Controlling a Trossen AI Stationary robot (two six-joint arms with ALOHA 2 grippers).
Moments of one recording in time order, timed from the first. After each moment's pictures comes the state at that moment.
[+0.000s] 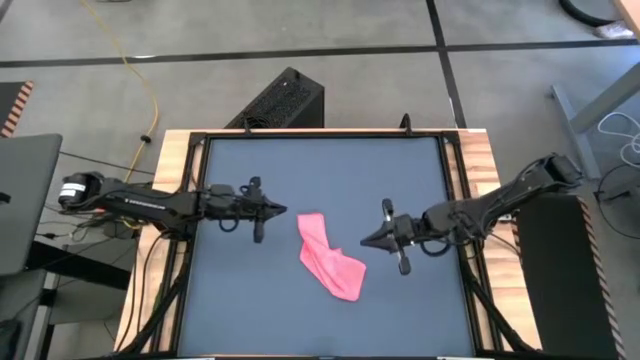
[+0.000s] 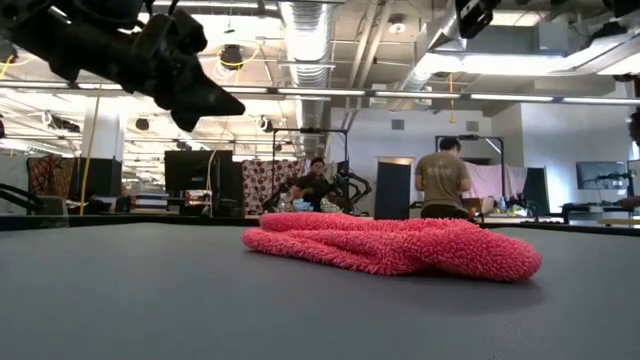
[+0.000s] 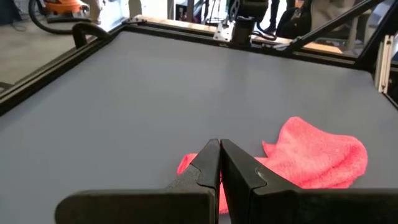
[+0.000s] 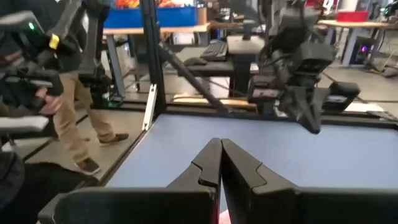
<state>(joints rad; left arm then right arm) 0.03 1.02 0.36 0.43 -0.12 -0.15 0.35 1.05 0.57 0.43 0.17 0.04</state>
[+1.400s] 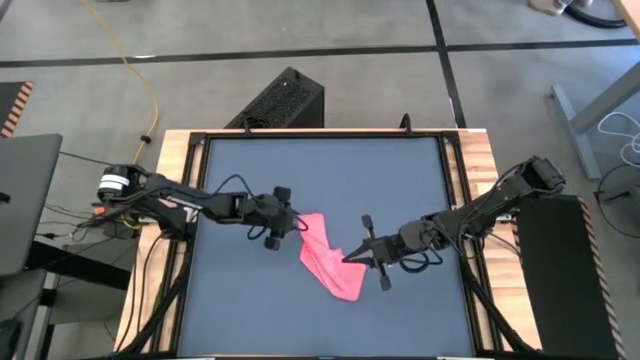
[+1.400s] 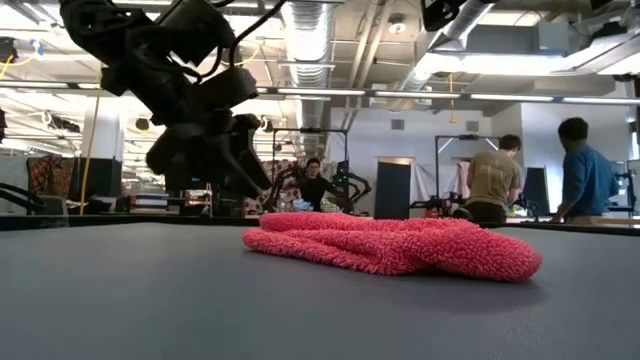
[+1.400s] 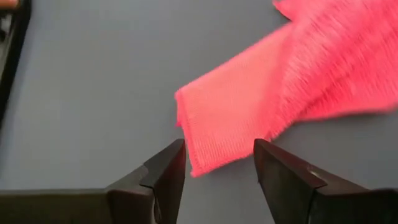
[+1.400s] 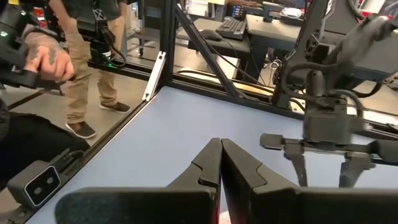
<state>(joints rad) 0.01 1.46 0.59 0.21 -0.14 0.44 0.39 1.31 0.72 0.45 0.17 -0.11</state>
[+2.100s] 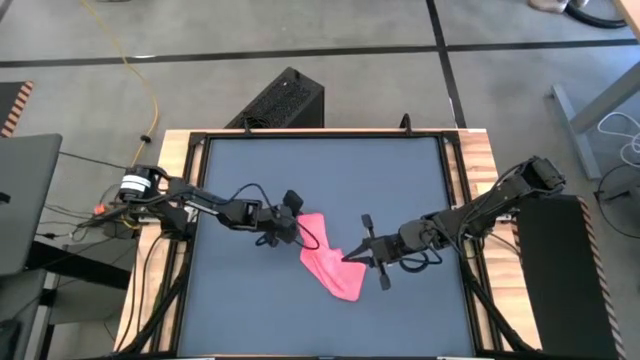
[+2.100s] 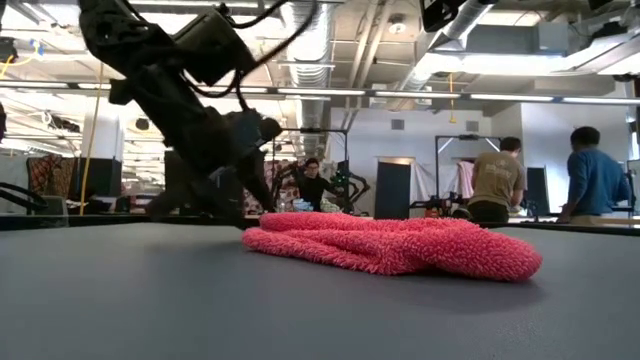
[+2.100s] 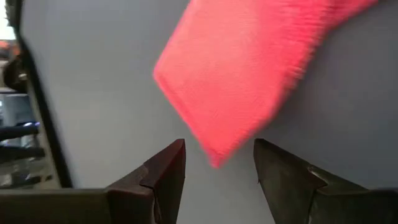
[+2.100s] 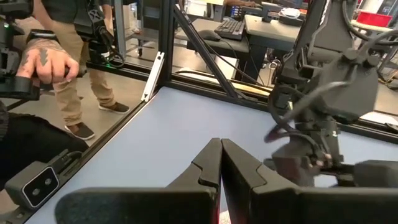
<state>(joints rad) -0.03 1.64 0.67 0.17 -0.37 0.88 0.39 1.31 0.72 0.45 0.17 -0.11</state>
